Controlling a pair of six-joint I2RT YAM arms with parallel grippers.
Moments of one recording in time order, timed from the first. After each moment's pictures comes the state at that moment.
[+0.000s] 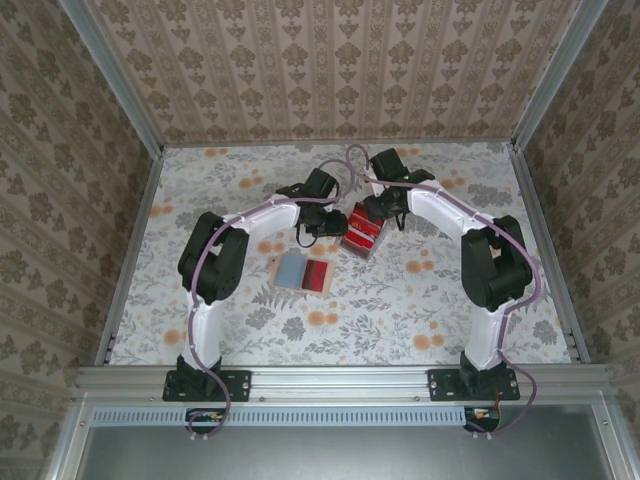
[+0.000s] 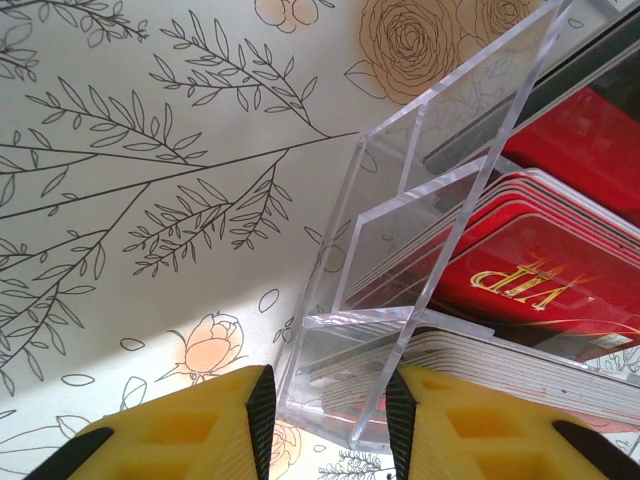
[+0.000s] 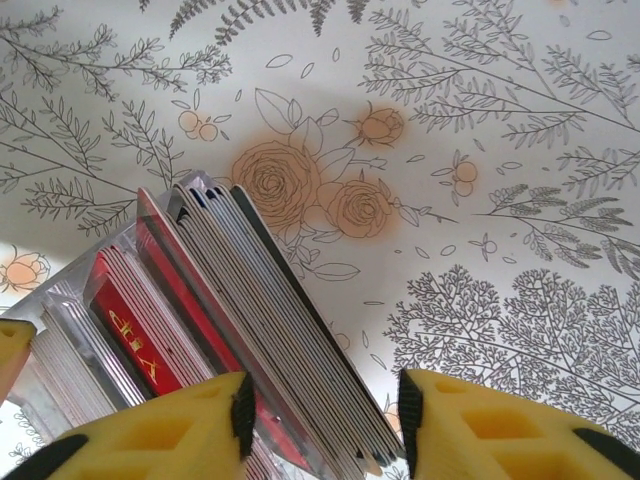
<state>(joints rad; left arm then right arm) -0.66 2.08 1.53 -0.53 0.24 -0.50 0.38 1.92 1.51 -0.67 0.08 0.00</state>
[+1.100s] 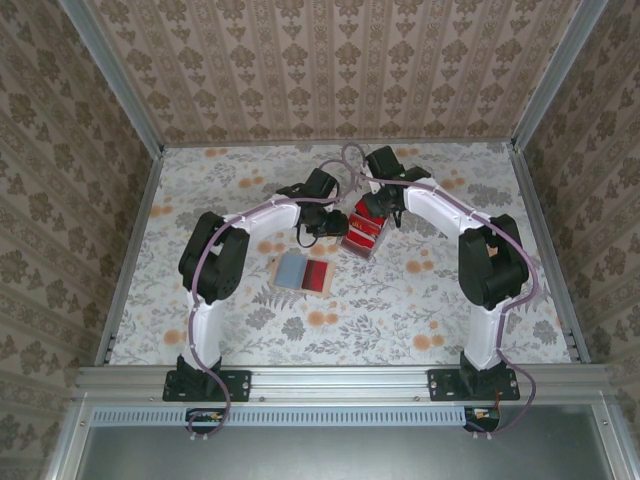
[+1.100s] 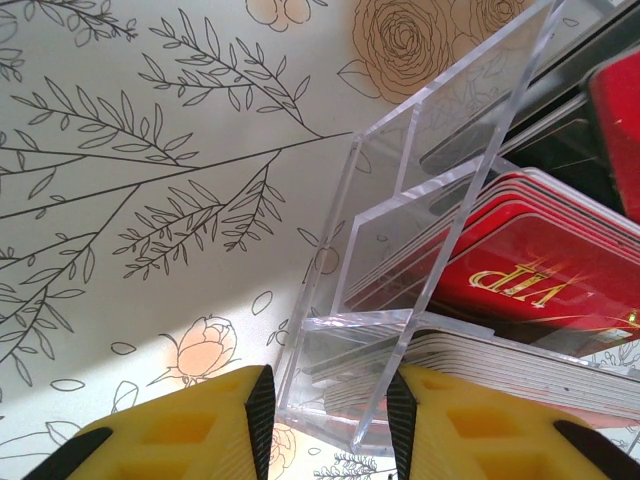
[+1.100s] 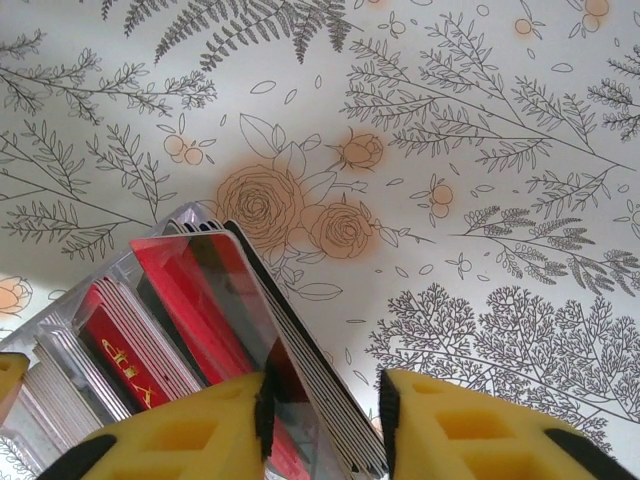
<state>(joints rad) -0.66 2.08 1.53 -0.53 0.25 -0.50 0.39 1.93 1.55 -0.69 0.15 0.00</state>
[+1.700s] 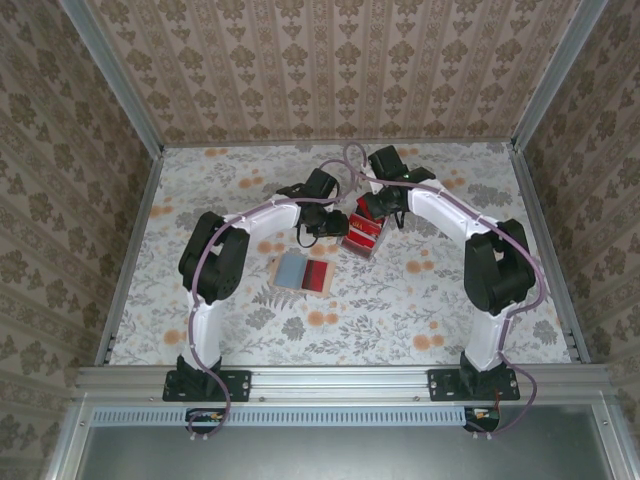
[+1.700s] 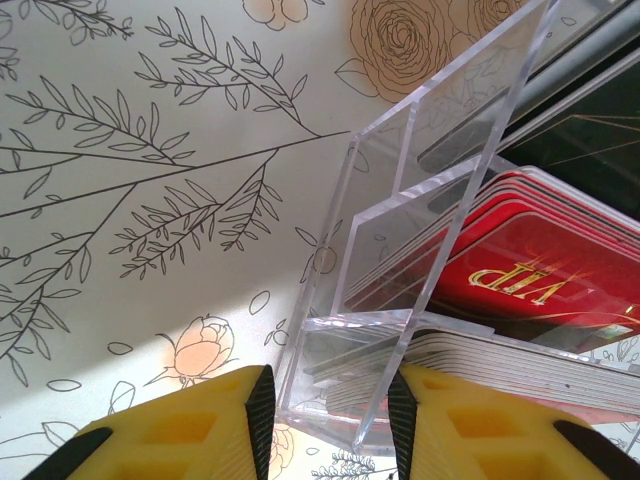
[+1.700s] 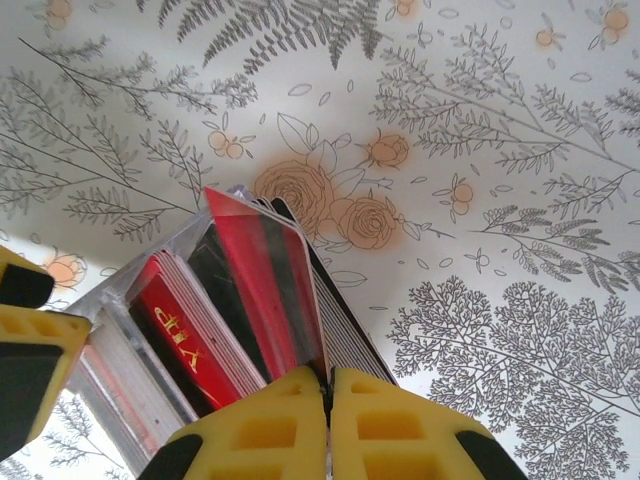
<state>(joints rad) -0.66 2.08 1.53 -0.53 0.25 -0.50 0.39 1.86 1.52 -0.69 0.09 -0.01</state>
